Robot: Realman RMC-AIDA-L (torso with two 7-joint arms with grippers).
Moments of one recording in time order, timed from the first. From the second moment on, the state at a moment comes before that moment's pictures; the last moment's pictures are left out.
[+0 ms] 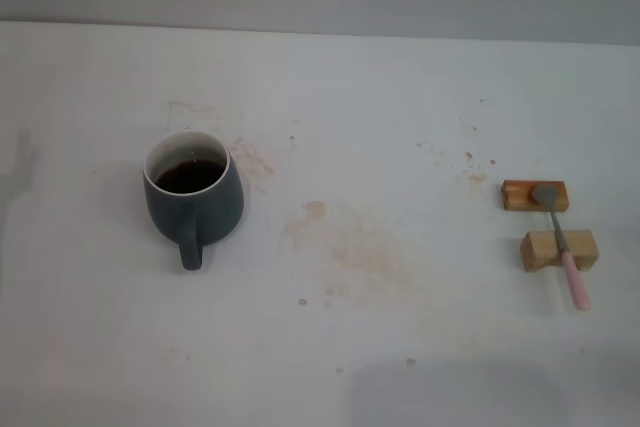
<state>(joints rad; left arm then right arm) -0.29 -2.07 -1.38 -0.22 2.55 1.47 -0.57 0.31 2.08 -0.22 0.11 -0.74 -1.57 0.27</state>
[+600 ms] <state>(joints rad) -0.30 -2.07 -1.38 -0.22 2.54 1.47 -0.57 0.32 2.08 -0.22 0.10 -0.74 -1.53 0.27</state>
